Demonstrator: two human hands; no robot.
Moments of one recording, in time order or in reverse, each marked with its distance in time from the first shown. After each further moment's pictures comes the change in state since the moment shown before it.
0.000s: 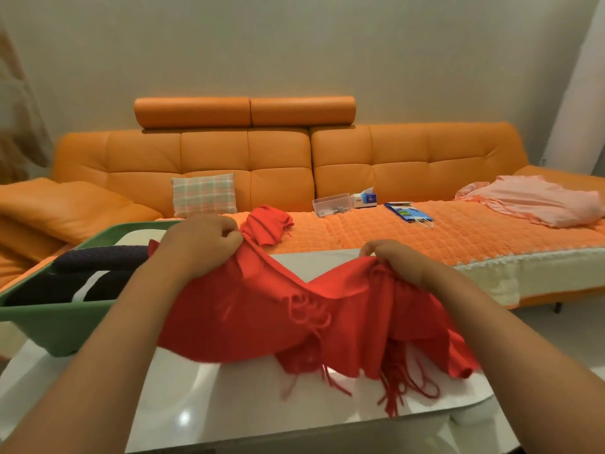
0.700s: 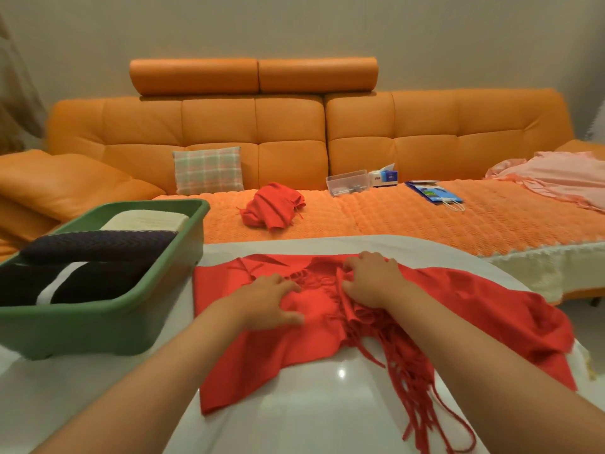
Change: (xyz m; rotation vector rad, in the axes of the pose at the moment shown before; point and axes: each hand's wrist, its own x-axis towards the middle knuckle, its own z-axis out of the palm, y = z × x) left_hand 0.031 -0.010 0.184 -0.069 -0.607 0.151; right_hand 0.108 0.059 0.099 -0.803 0.023 0.088
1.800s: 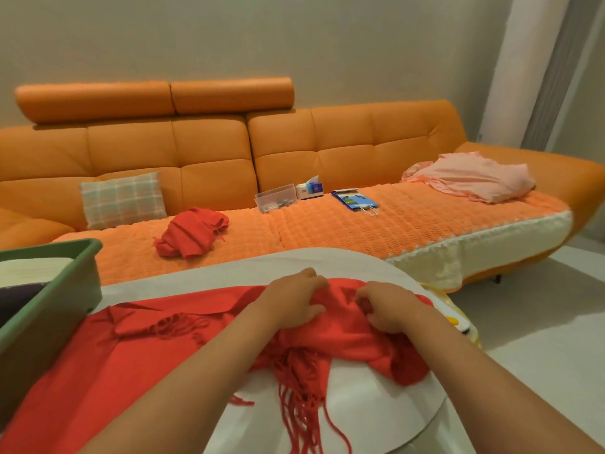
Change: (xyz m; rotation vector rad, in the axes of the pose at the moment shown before) left_hand 0.106 0.198 0.001 0.074 0.238 0.391; right_hand -0.081 0.190 -0.016 0.095 -0.068 0.078
